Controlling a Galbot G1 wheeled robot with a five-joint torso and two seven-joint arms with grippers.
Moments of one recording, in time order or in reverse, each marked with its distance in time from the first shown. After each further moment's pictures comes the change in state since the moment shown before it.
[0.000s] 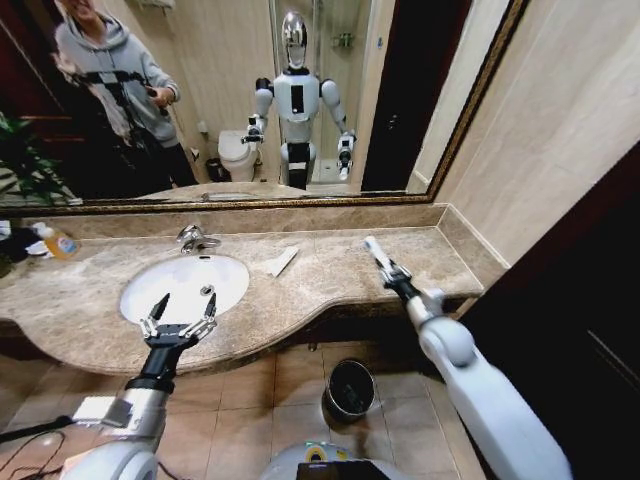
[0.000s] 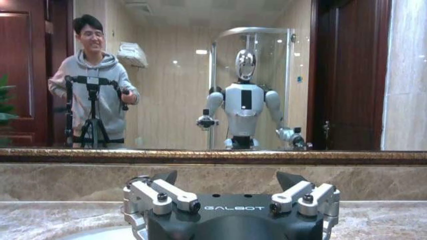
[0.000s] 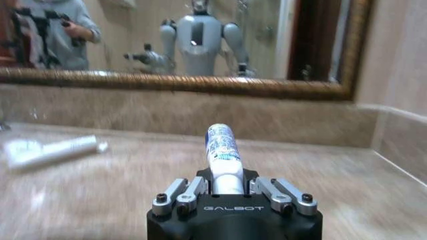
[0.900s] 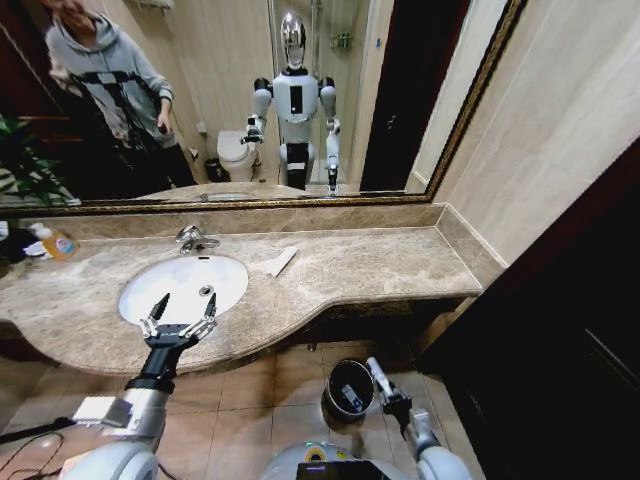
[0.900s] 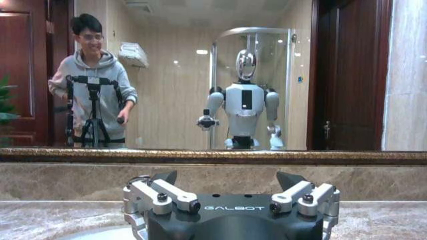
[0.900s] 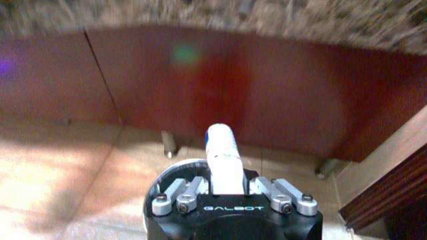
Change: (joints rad) left arm 0.000 0.000 0.000 0.000 0.000 0.000 0.000; right arm -0.176 0.182 -0.138 -0.445 -0.273 0.028 -0.043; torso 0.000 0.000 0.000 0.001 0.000
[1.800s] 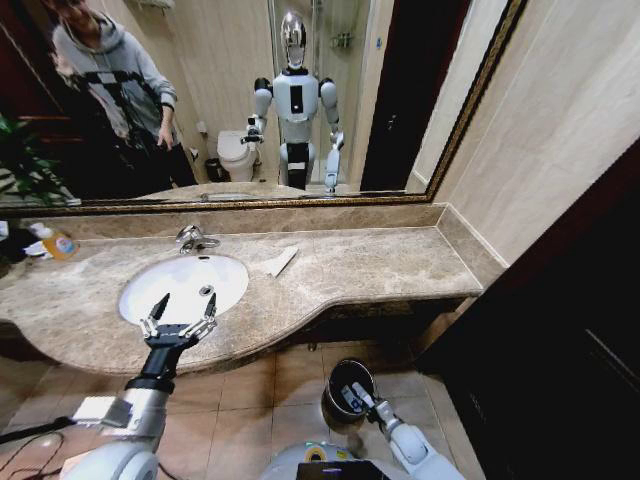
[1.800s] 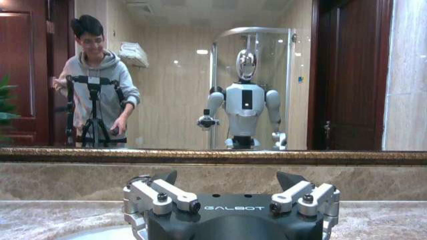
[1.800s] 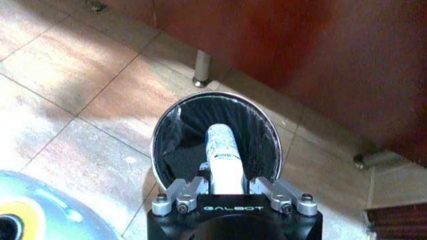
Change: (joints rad) left arm 0.000 0.000 0.000 0.000 0.000 0.000 0.000; right arm 0.339 -0.030 -0.285 -0.482 -0.154 -0.031 -0.013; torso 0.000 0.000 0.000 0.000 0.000
